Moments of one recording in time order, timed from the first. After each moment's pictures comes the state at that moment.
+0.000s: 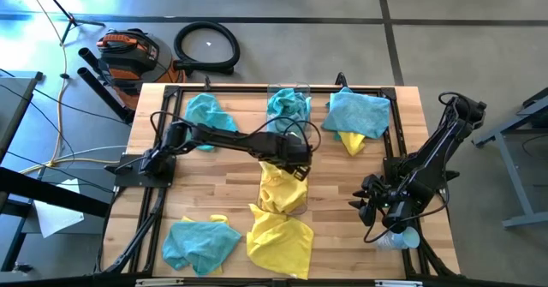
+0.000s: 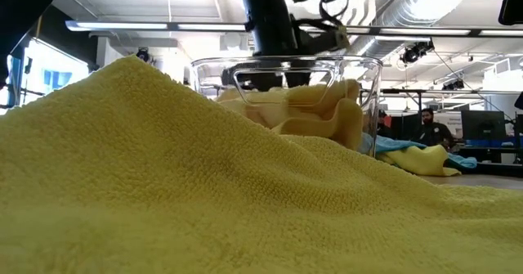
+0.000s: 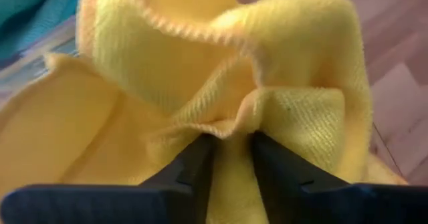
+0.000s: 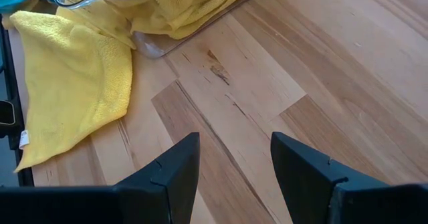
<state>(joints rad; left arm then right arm) -0.04 2.16 1.85 -0.93 -0.24 -0.93 0.96 1.09 0.58 -0.66 0.65 1.51</state>
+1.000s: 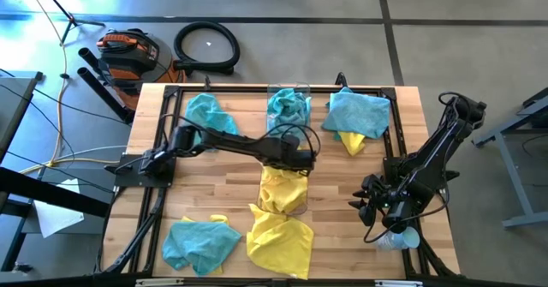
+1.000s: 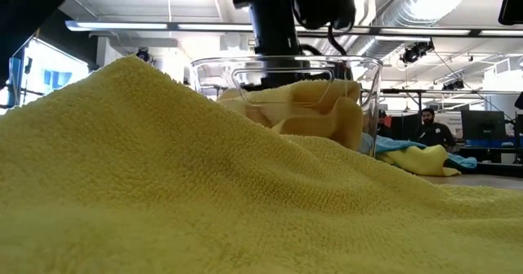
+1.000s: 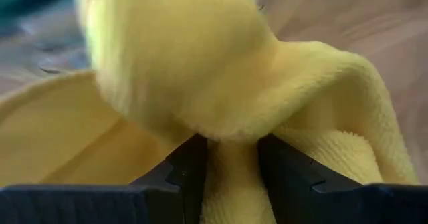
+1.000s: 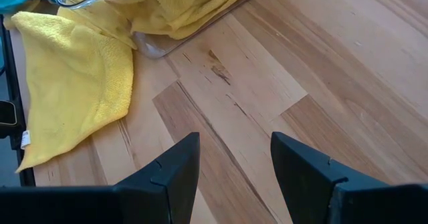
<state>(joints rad) -0.05 2.25 1.87 -0.92 -0.36 -1.16 0.96 1.09 0.58 -0.66 0.65 1.51</state>
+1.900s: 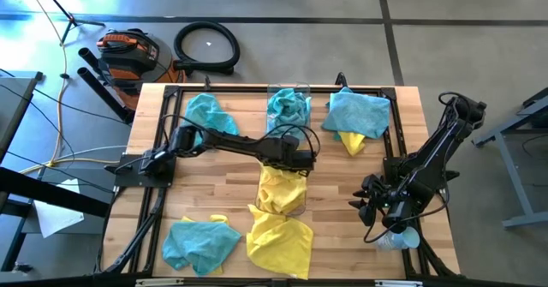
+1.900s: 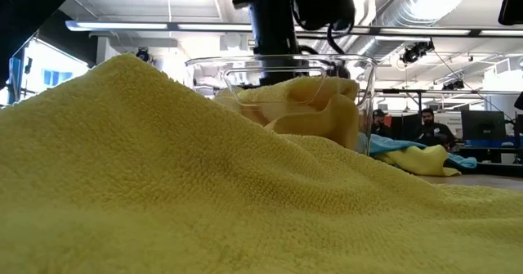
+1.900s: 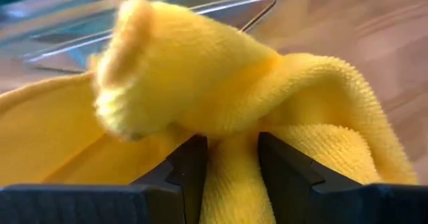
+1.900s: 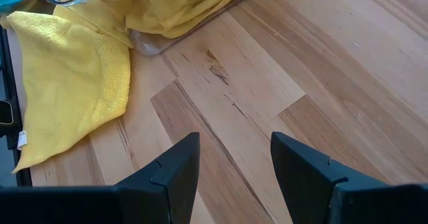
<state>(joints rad) -0.05 2.25 1.87 -0.93 -0.35 -1.16 0.96 1.09 0.58 -0.67 0.65 1.51</state>
